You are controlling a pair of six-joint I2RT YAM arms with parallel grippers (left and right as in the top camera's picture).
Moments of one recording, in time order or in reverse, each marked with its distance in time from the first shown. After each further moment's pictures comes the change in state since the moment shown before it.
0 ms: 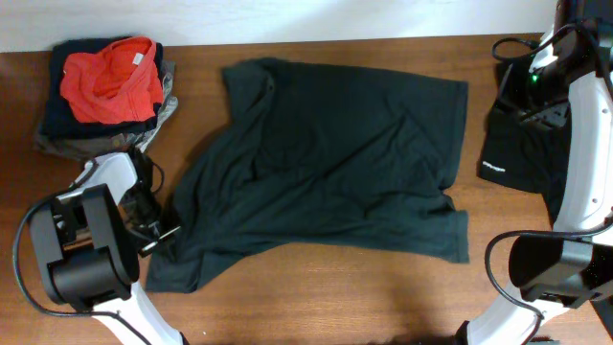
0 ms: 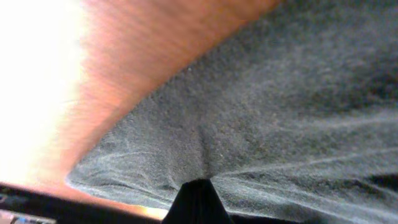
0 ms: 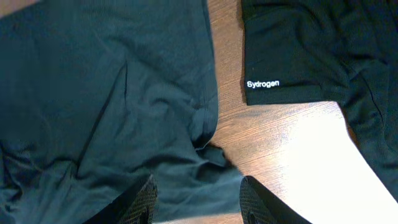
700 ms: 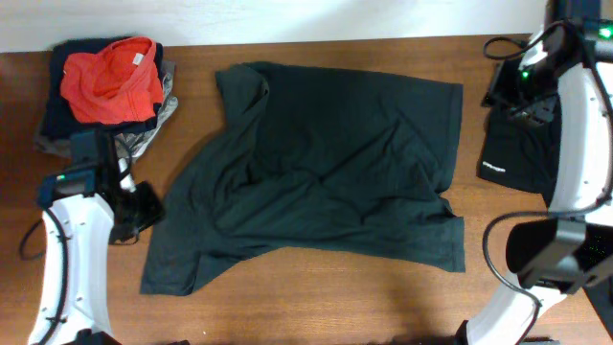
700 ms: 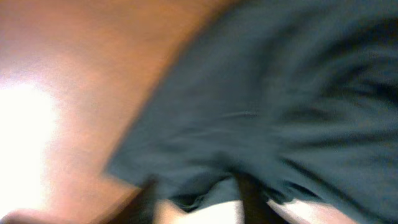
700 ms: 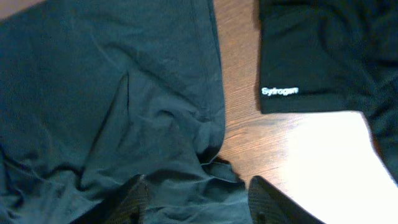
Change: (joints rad) left arm -0.046 -0.579 -0.032 0.126 0.071 0.142; right arm 0.012 0.092 0.000 0.040 -0.045 -0.001
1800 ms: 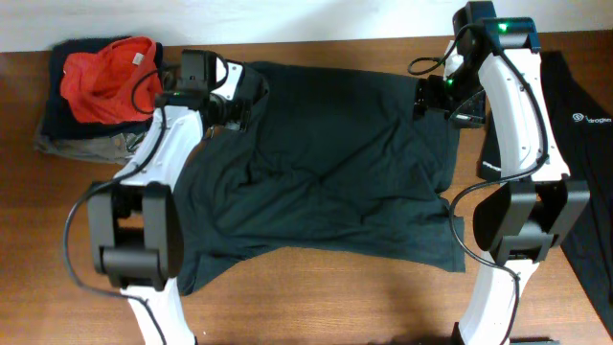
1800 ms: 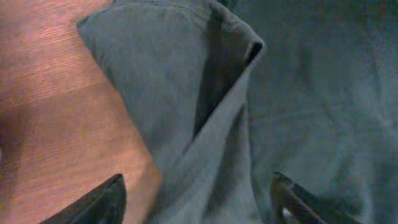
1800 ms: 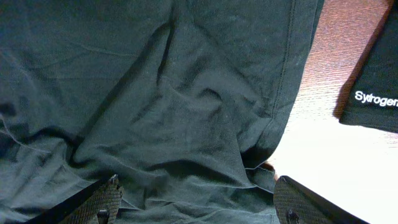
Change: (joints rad) left arm -0.330 0.655 0.461 0.588 0.047 0.387; right arm 0.196 0.156 0.000 0.005 -0.005 -0.040
